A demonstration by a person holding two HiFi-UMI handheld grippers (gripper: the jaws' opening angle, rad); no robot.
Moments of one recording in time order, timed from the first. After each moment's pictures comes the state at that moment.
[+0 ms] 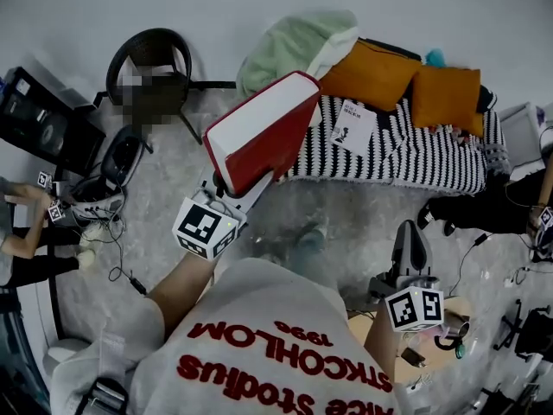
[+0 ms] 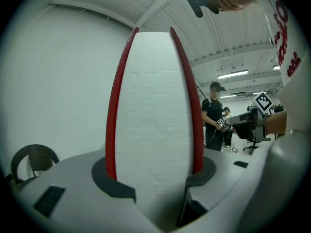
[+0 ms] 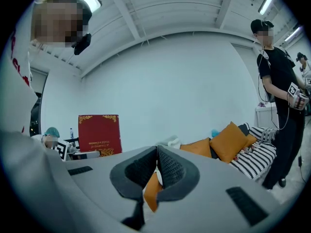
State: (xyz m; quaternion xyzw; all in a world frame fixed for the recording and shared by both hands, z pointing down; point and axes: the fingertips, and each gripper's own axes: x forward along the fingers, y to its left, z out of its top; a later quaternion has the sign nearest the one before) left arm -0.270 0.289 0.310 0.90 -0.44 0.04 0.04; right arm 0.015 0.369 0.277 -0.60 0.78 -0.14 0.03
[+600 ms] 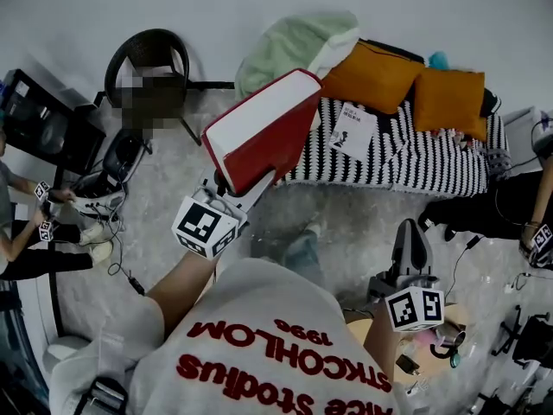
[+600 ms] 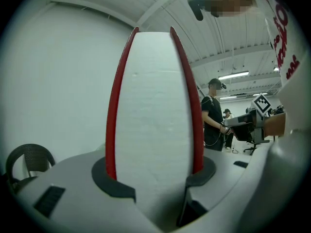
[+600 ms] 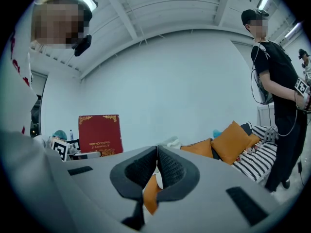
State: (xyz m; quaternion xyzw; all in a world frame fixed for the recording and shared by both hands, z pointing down) left arm -0.235 0.251 0.309 0.90 -0.44 0.04 0.04; right arm 0.047 0.325 0.280 -0.59 0.79 -0.15 0.04
